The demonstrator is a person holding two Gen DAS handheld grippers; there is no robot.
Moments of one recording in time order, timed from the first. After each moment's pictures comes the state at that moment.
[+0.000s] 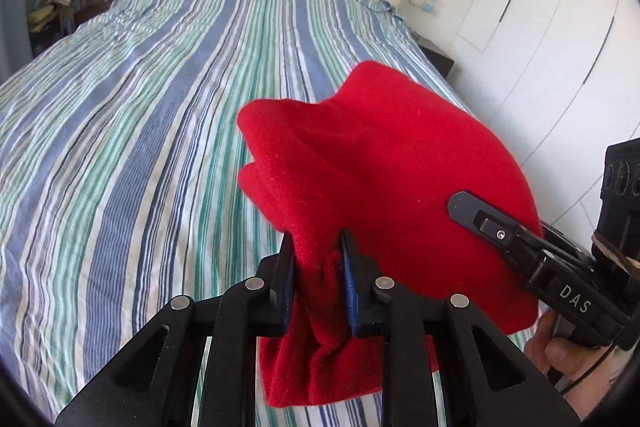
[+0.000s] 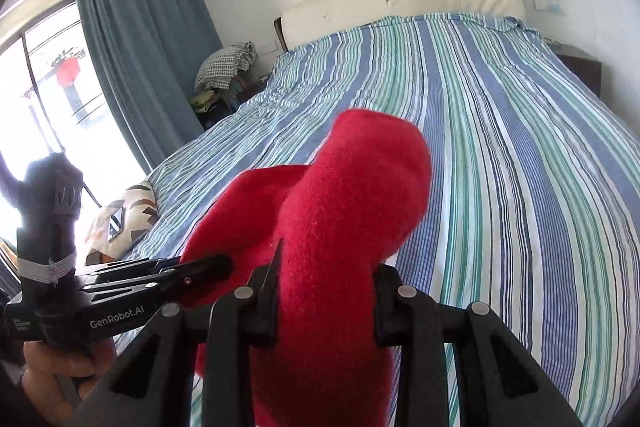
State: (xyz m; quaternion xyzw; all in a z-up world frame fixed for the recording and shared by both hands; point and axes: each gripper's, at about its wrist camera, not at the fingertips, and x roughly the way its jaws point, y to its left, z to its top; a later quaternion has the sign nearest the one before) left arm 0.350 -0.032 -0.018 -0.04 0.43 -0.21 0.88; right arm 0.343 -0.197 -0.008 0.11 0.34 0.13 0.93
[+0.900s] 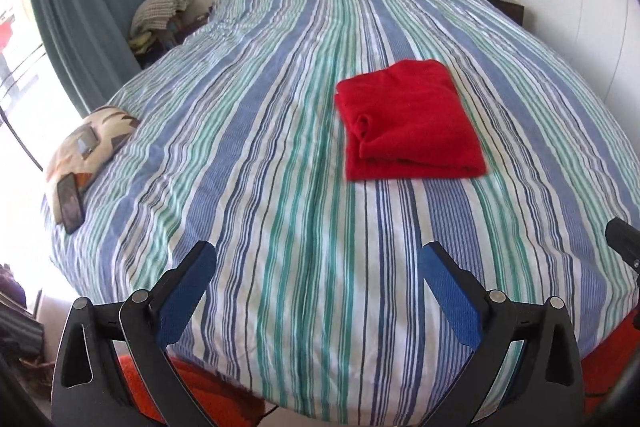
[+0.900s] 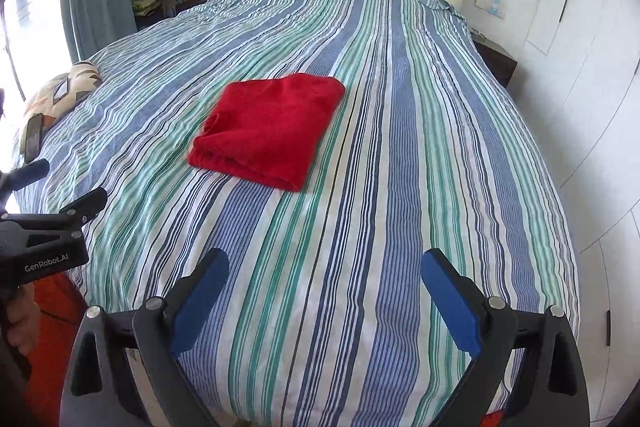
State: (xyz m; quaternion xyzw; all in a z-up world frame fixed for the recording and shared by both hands) left arm 0.106 -0.035 -0.037 0.10 0.42 -0.01 0.90; right arm 0.079 -0.221 -0.010 -0.07 0.44 -0.03 0.90
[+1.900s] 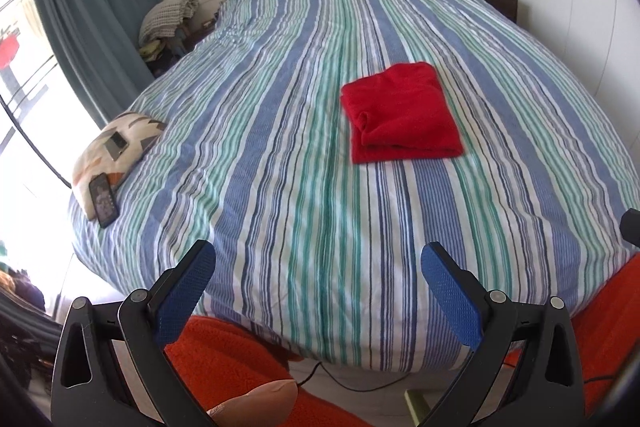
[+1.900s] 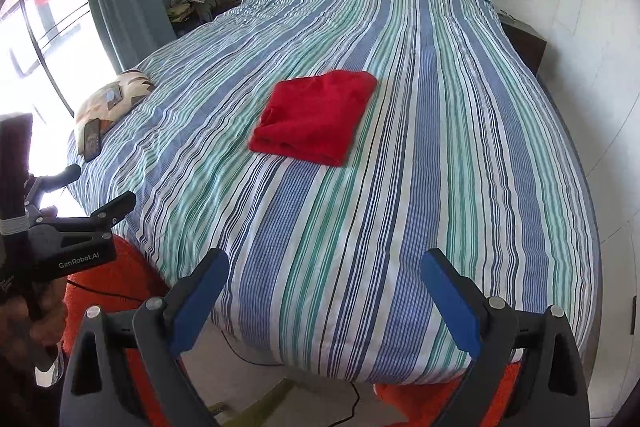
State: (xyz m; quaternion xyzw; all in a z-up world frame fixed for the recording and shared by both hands) left arm 0.029 -0.027 0.025 0.13 0.41 0.00 0.90; right arm 0.009 -0.235 0.047 0.00 0.46 0.05 0.89
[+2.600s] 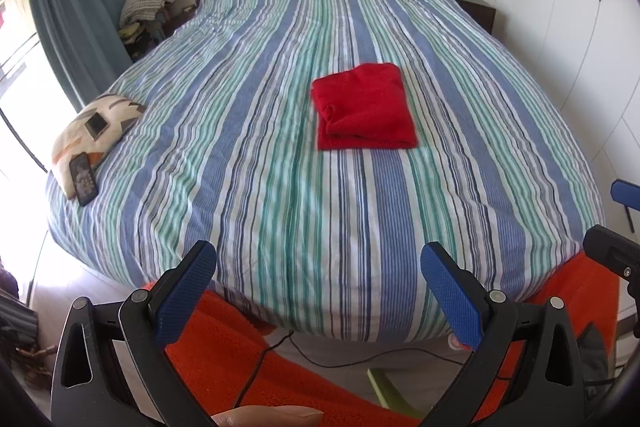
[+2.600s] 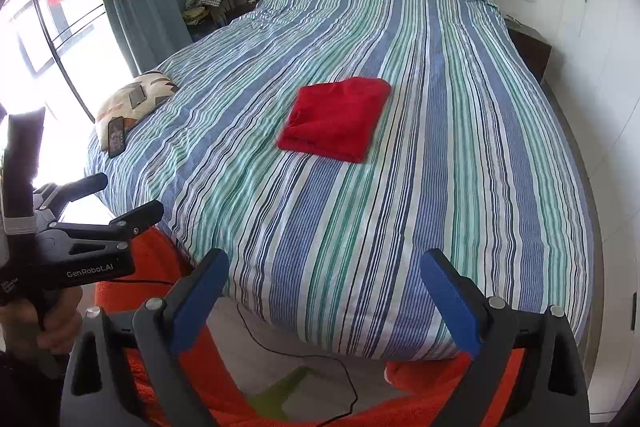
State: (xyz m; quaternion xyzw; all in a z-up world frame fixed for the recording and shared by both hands) left arm -0.007 -0.026 0.051 0.08 0.44 -0.05 0.89; right arm -0.035 -0.215 0.083 0.00 0.46 0.07 0.89
